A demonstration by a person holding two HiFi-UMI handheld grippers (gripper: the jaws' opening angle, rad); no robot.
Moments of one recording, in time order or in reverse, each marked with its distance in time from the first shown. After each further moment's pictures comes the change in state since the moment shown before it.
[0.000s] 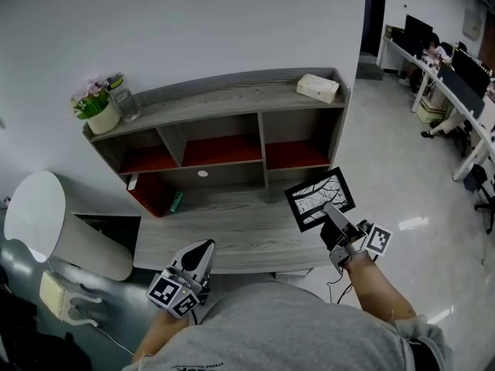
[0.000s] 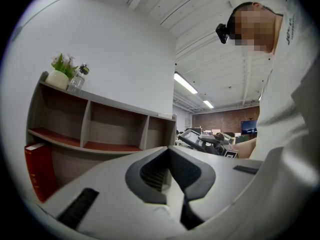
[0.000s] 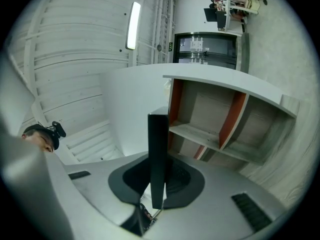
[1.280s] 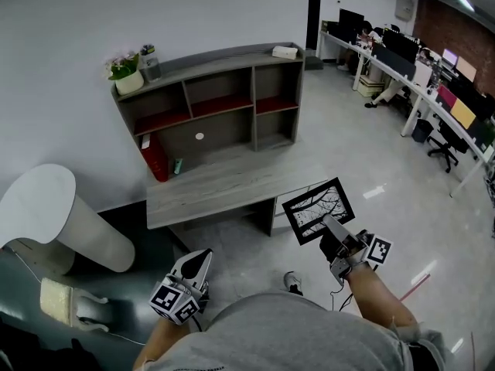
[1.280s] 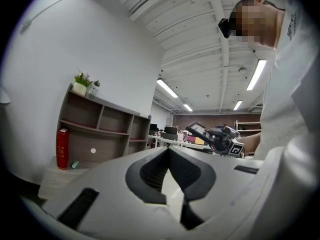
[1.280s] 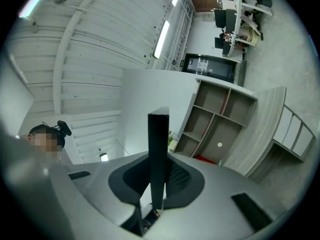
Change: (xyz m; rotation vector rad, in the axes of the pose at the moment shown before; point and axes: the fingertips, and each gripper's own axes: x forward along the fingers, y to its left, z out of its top) left arm -0.365 -0.087 -0.026 -0.055 0.023 -0.238; right arm -0.156 0.278 -0.333 -0.148 -0.158 -0.118
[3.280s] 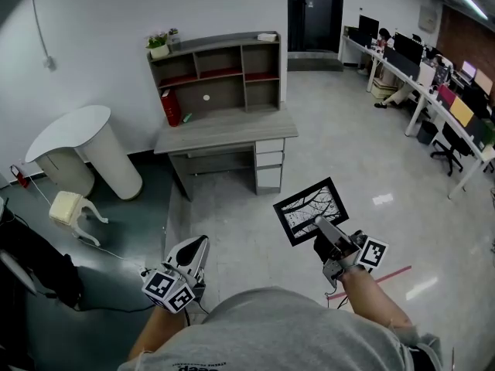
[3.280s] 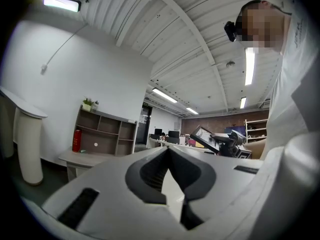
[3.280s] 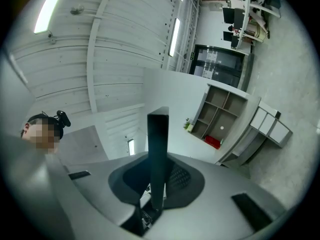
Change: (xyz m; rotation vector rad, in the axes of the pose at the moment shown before) left arm -0.158 -0.477 -0.025 0.032 -0.059 0.192; right arm -0.413 0.225 -0.041 0.001 0.149 0.122
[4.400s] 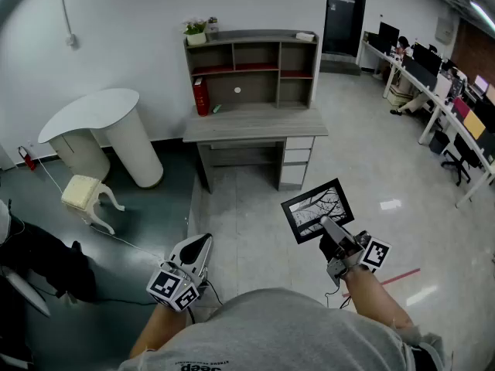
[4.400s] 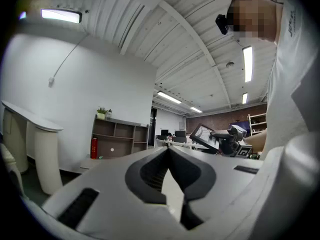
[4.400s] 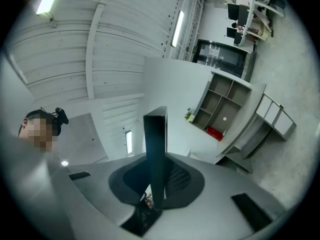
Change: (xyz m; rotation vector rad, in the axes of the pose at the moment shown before) left arm -0.121 0.108 0.017 0.068 -0.003 0.046; right arm 0.110 0.031 -0.109 -0.036 0.045 -0.021
